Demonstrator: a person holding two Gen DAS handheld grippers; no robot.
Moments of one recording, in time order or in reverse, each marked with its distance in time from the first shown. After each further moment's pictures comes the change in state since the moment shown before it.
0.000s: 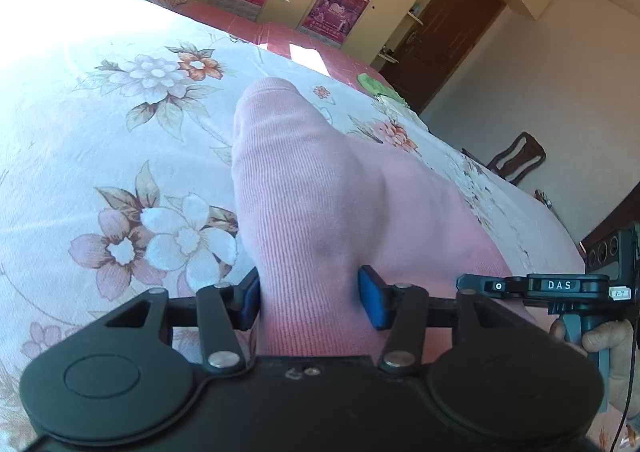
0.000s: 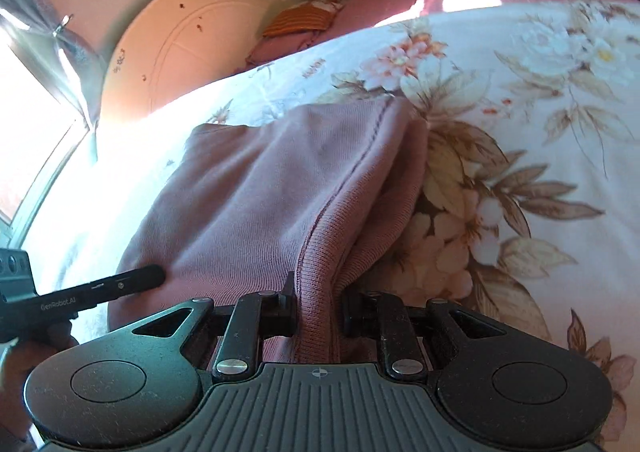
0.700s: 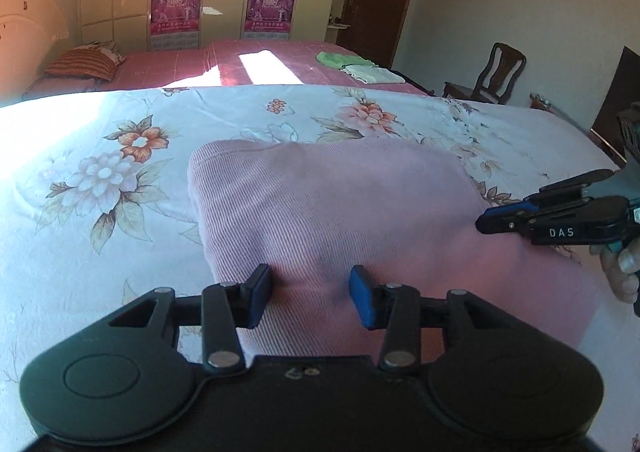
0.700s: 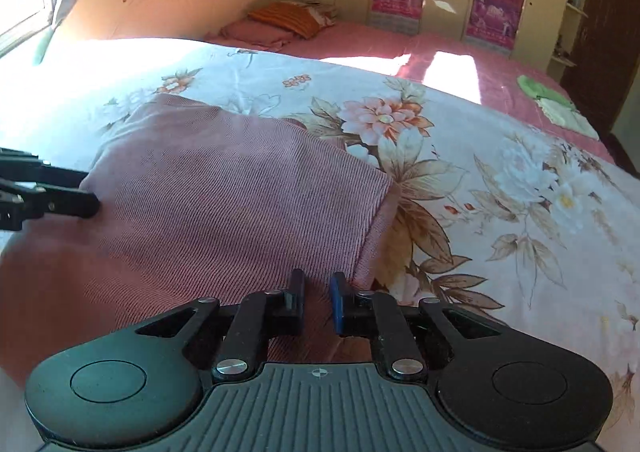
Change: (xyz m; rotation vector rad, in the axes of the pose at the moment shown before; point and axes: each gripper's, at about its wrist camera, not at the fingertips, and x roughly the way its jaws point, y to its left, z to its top) left arm 0.021 -0.038 0.024 0.420 0.046 0.076; right arm 0.027 0.048 0.014 -0.416 -0.033 -0.391
